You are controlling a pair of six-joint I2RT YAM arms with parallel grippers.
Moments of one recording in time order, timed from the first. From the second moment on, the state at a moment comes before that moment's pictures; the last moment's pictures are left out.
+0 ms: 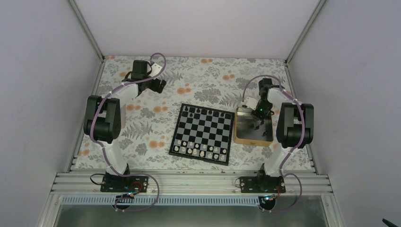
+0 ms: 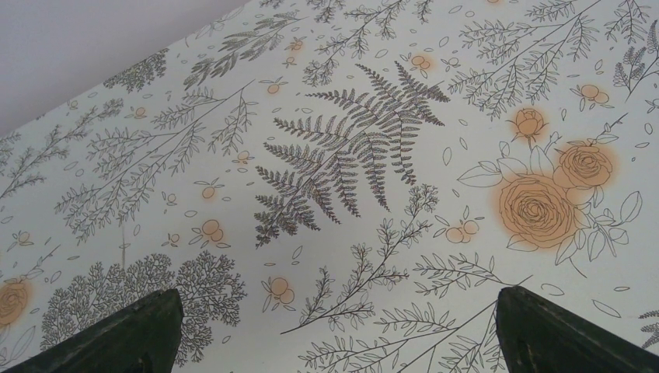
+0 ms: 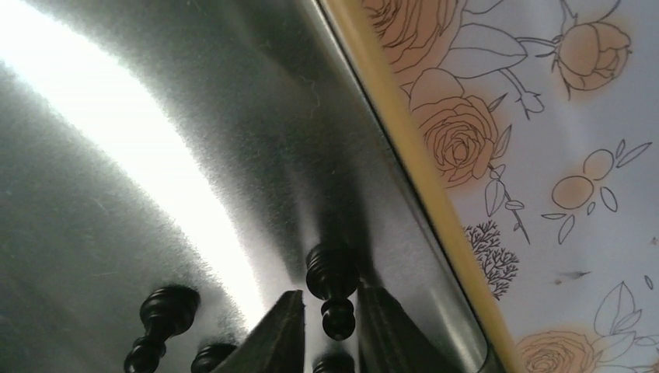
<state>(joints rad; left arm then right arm) -0.15 1.88 1.28 -0.13 0.18 0.32 -0.03 1.82 1.19 -0.86 0.01 -1.00</state>
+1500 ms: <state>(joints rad) -0.15 1.88 1.28 -0.13 0.18 0.33 0.59 2.09 1.74 -1.13 -0.14 -0.99</state>
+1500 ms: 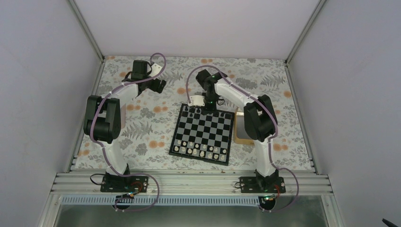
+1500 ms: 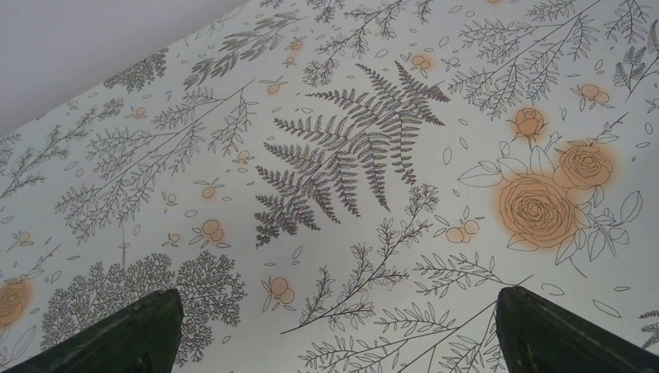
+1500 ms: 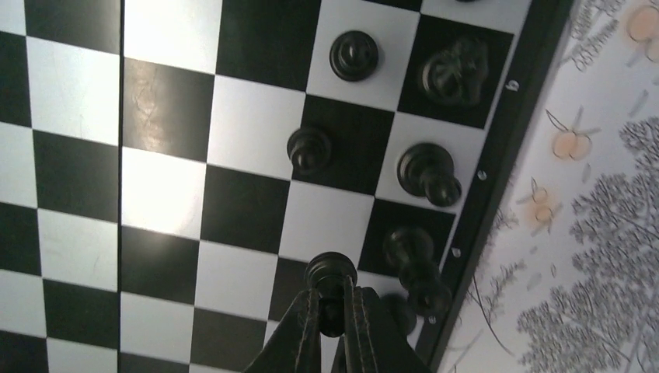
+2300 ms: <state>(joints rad) -0.15 1.88 1.28 -0.13 0.19 0.33 0.62 2.18 1.77 -1.12 -0.14 -1.00</state>
